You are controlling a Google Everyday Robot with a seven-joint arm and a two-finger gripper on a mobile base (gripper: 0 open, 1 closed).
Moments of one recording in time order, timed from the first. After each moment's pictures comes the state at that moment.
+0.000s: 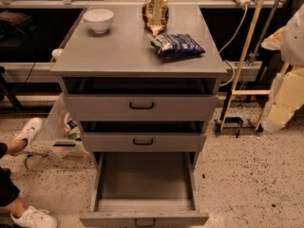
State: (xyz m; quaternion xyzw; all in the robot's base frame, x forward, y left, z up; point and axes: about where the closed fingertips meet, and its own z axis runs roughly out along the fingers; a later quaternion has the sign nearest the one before) arm 0.438 -0.217 0.976 -0.60 0.78 -0.03 0.16
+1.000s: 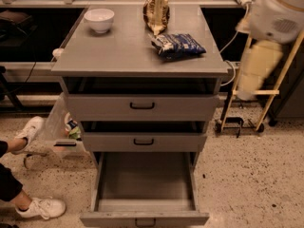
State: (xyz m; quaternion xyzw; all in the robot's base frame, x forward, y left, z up) arm 0.505 -0.197 0.976 -0.63 0.77 -0.04 0.14
